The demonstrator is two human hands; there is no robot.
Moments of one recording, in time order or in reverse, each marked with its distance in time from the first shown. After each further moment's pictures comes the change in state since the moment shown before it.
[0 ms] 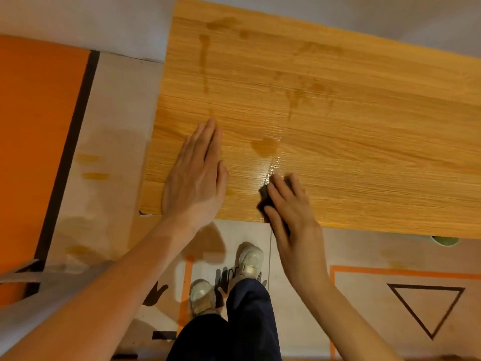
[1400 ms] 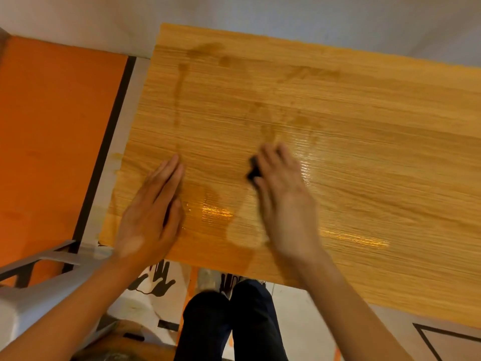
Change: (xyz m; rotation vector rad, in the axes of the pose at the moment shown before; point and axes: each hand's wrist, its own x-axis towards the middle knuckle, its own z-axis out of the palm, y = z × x) left_hand 0.000 0.007 -0.008 -0.108 -0.029 -0.078; right_hand 0.121 0.057 -0.038 -0.082 -0.138 -0.112
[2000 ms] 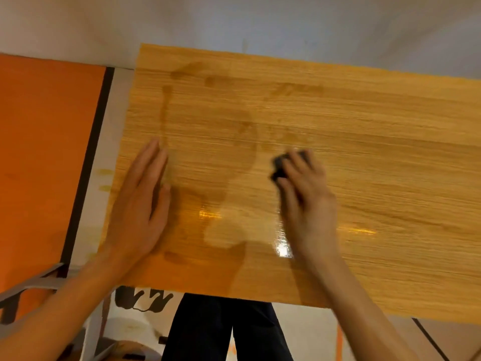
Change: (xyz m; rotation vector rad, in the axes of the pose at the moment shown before) left_hand 0.058 -0.010 -0.020 -0.156 0.025 -0.063; right_hand 0.012 0.018 -0.022 0.128 0.205 0.181
